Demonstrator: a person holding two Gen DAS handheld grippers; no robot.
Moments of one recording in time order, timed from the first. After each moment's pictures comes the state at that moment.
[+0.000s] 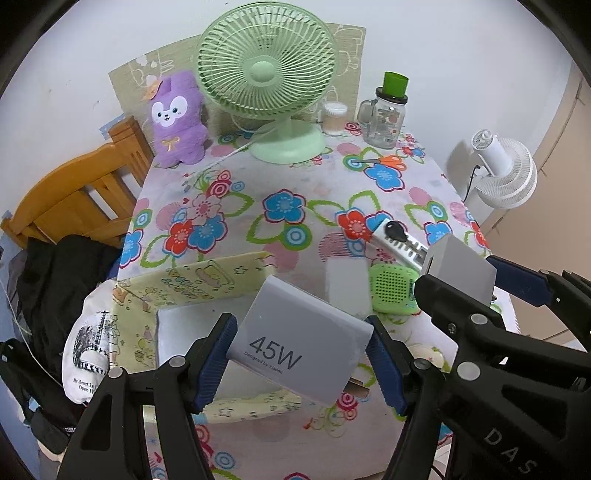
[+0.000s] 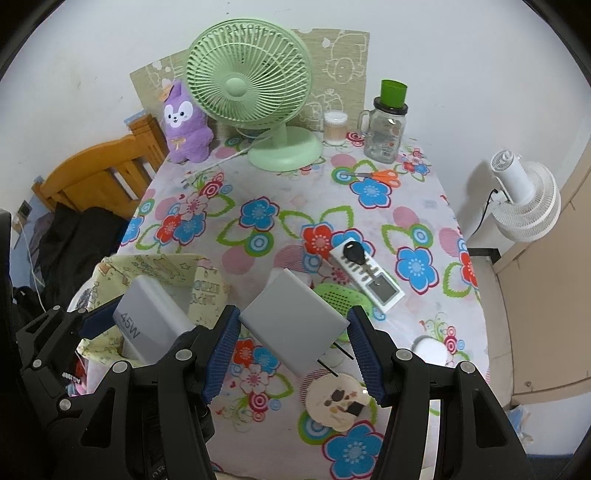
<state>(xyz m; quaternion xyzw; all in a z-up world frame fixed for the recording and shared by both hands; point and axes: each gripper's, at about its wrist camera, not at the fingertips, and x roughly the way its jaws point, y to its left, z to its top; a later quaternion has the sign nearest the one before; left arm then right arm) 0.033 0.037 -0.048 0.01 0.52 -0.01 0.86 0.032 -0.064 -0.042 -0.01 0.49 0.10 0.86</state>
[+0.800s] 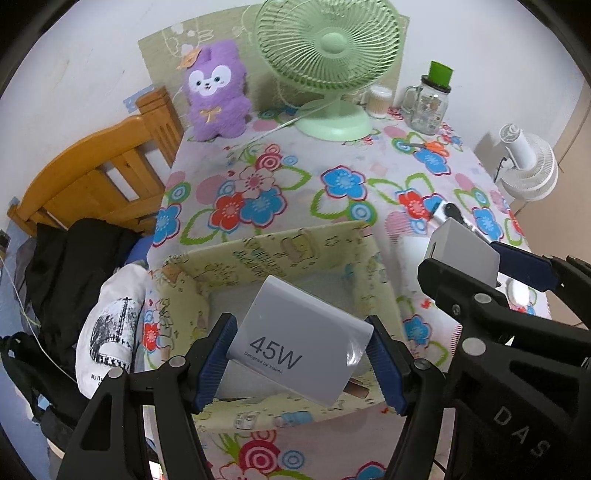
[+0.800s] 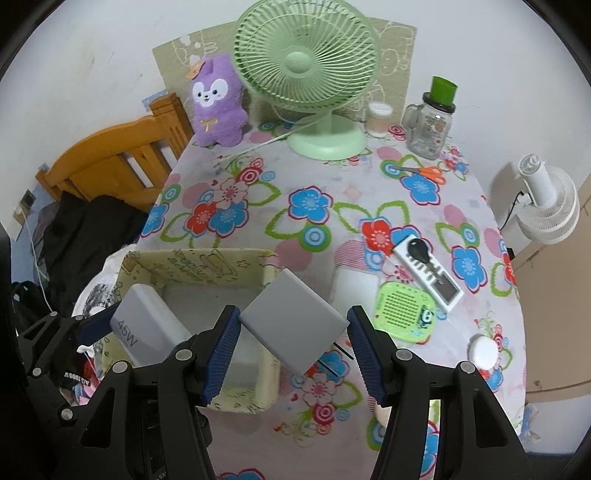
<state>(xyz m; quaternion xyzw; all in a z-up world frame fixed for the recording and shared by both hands) 0.030 0.120 -0.074 0.01 0.54 0.00 0.84 0.041 0.024 -0.066 -0.02 0.51 0.12 0.85</state>
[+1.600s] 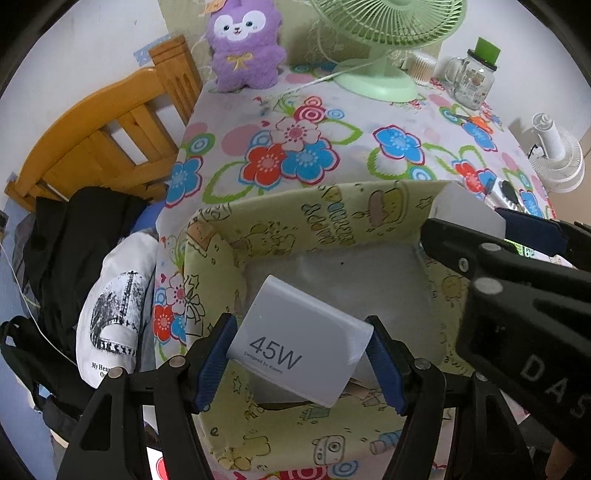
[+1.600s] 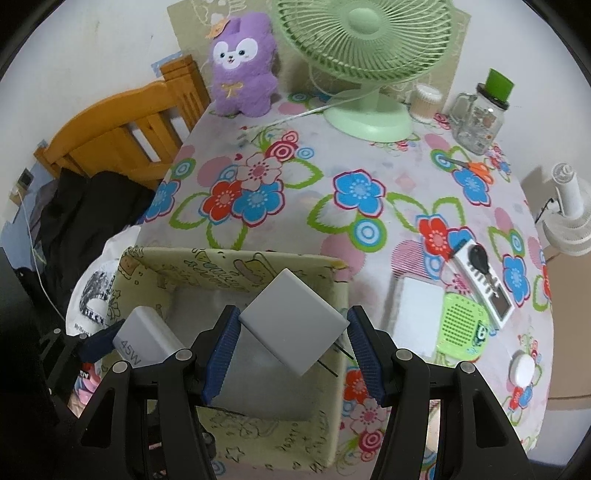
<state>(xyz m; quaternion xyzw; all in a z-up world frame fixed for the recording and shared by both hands) 0.047 0.175 -0.129 0.01 0.59 0.02 0.81 0.079 0.088 -0.113 -0.04 0.55 0.14 0.83</state>
